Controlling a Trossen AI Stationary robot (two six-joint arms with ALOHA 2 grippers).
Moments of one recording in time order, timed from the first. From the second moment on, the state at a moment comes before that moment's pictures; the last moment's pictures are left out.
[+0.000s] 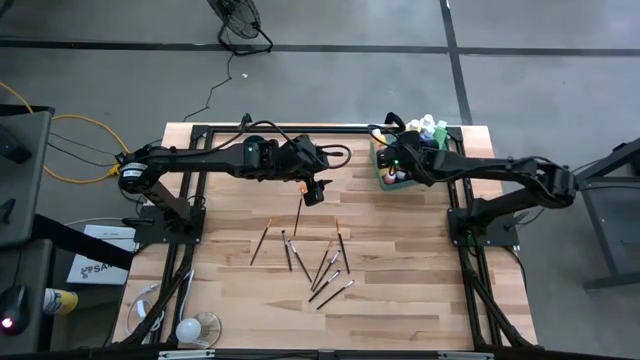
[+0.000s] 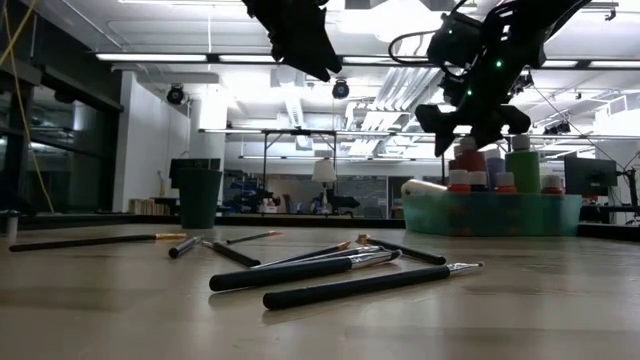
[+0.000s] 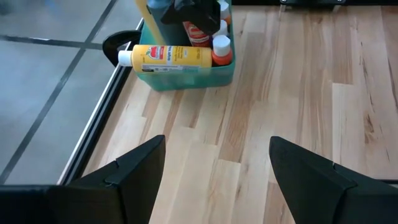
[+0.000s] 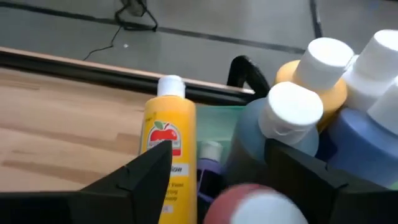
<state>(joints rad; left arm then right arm) 0.13 1.57 1.46 -0.53 -0.24 0.05 -0.40 1.28 0.75 -0.38 0.73 0.74</state>
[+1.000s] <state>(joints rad) 0.14 1.57 1.46 -0.87 -0.25 -0.53 -0.40 0.76 0.75 -0.41 0.21 0.55</state>
